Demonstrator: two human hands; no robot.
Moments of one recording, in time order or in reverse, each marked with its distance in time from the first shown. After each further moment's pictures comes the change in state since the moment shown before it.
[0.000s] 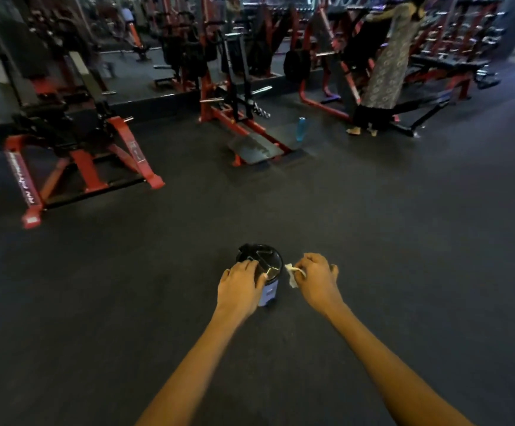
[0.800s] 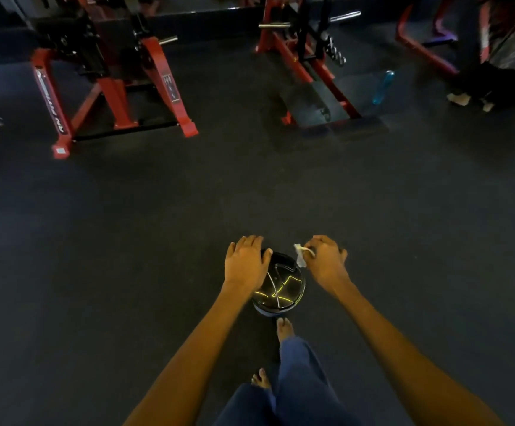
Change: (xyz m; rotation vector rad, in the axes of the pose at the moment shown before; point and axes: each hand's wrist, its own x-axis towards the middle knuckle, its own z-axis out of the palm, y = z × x) left_hand 0.383 -0.054 0.040 -0.034 -0.061 -0.283; right_hand 0.424 0.046 0.084 0.028 -0.348 -0.037
